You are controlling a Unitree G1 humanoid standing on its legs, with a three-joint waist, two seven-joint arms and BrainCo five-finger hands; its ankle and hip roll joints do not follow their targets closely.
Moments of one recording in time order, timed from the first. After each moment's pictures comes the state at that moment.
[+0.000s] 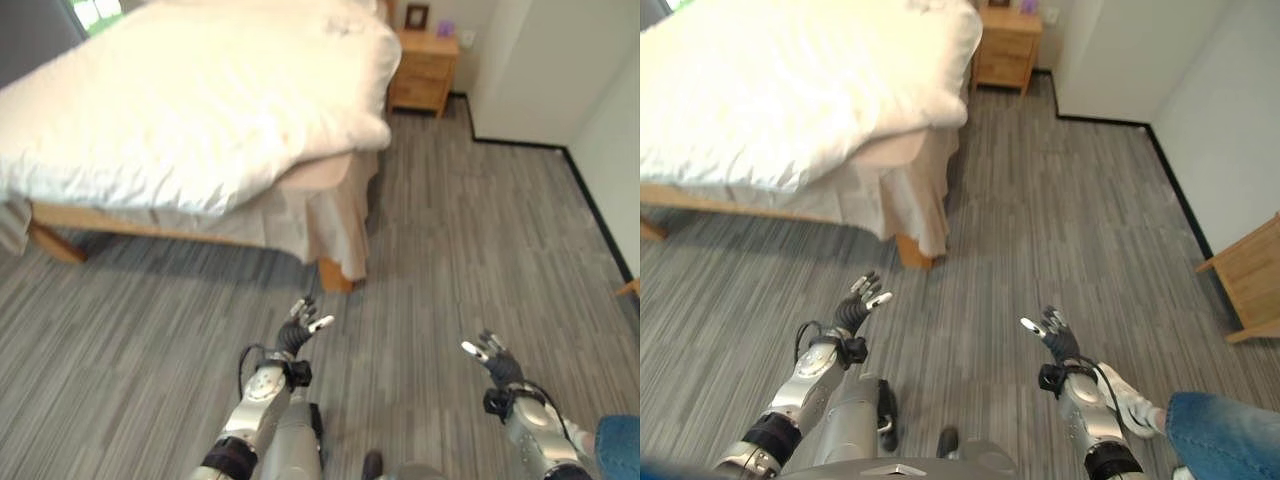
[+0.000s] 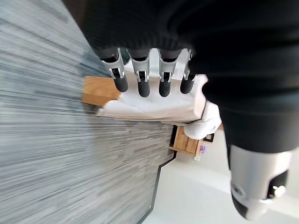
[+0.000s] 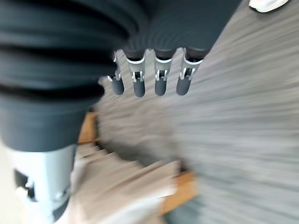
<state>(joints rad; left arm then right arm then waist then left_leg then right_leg) -0.10 0.29 -0.32 0.49 -0.50 -0.19 0.06 0.02 -0.34 0.21 0.52 0.53 -0.16 -0.08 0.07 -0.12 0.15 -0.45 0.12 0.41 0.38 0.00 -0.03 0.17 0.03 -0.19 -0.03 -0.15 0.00</state>
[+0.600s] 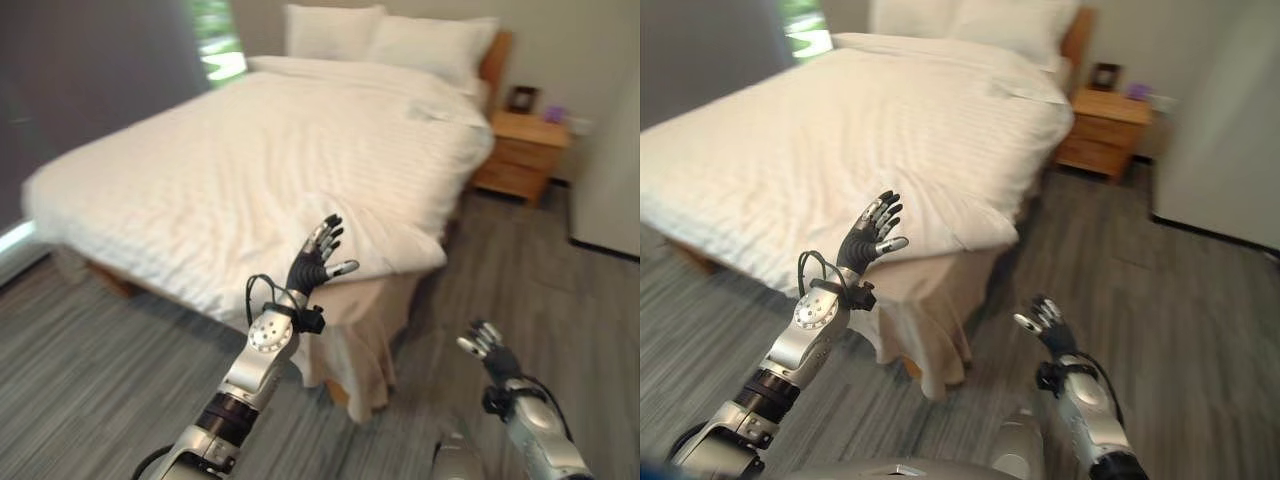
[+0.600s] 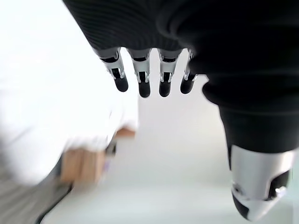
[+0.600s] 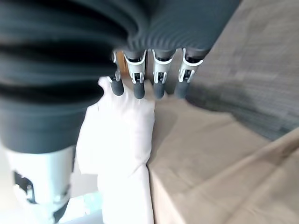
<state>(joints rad) -0.30 0.36 -0.37 0.20 -0.48 -0.24 0.01 0.11 -0.37 0.13 0.39 0.53 -0.16 -0.04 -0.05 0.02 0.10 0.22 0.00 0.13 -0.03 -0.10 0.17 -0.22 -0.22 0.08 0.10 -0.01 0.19</state>
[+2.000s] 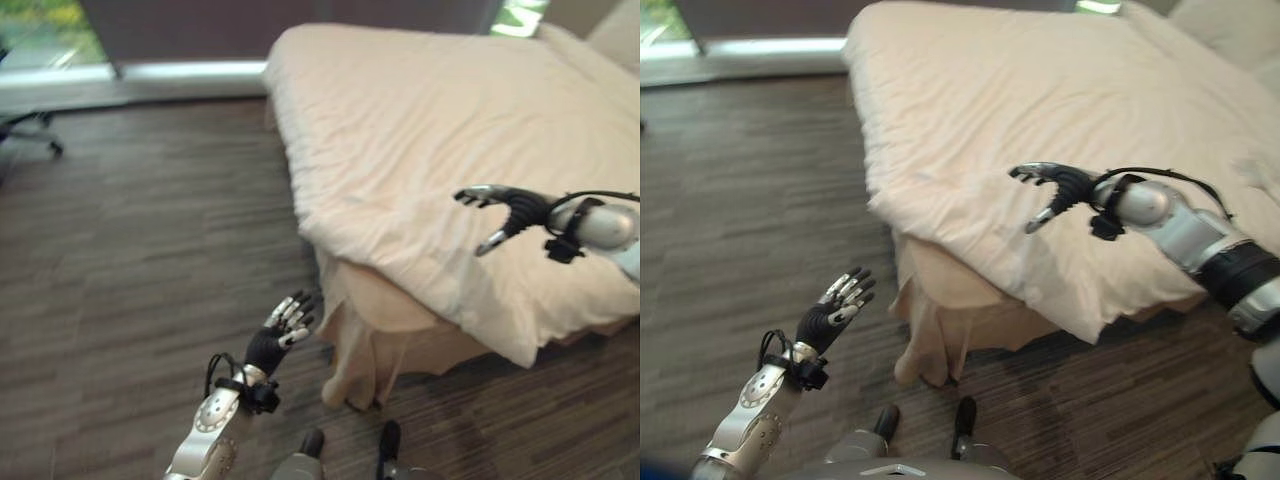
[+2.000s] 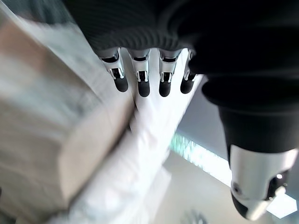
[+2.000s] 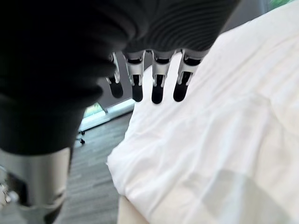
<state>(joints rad) 0.20 0.49 -0.22 0.10 -0.75 -0.21 -0.22 -1.02 -1.25 1.04 0.38 0.35 -0.22 0.28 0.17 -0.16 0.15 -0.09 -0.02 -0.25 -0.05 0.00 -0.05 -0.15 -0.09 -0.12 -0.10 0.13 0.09</state>
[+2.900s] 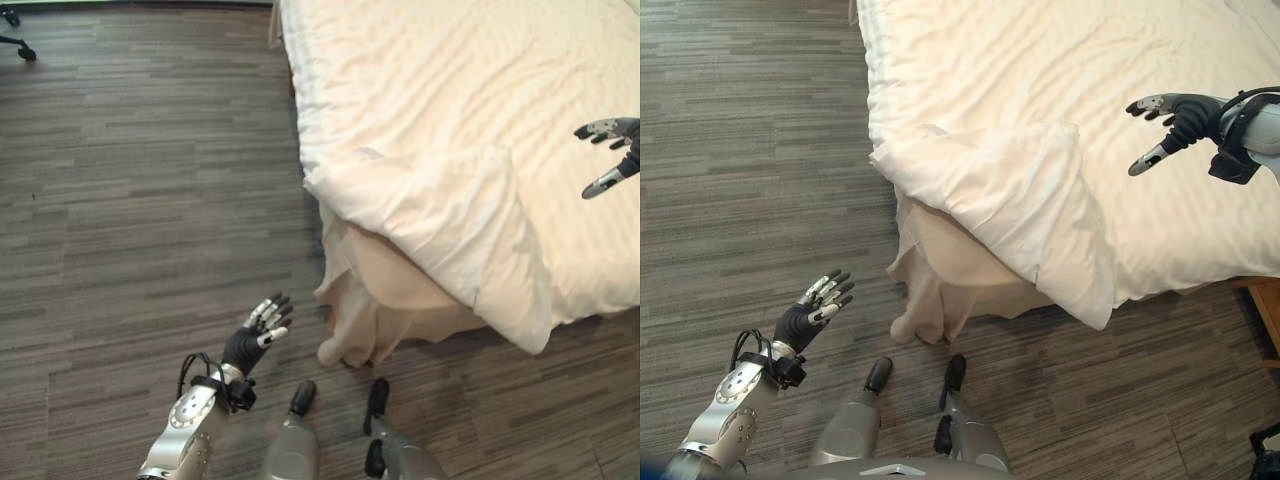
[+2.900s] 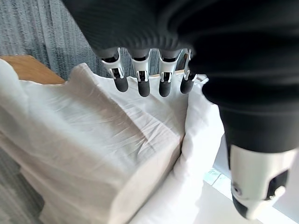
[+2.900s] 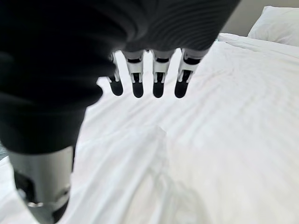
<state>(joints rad) 0.13 0.58 -0.24 0.18 -0.78 -0.20 -0.24 -1.36 -1.35 1.23 0.67 0.36 -0.15 0.38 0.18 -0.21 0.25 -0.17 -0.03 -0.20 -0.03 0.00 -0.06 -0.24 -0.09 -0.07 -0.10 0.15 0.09</state>
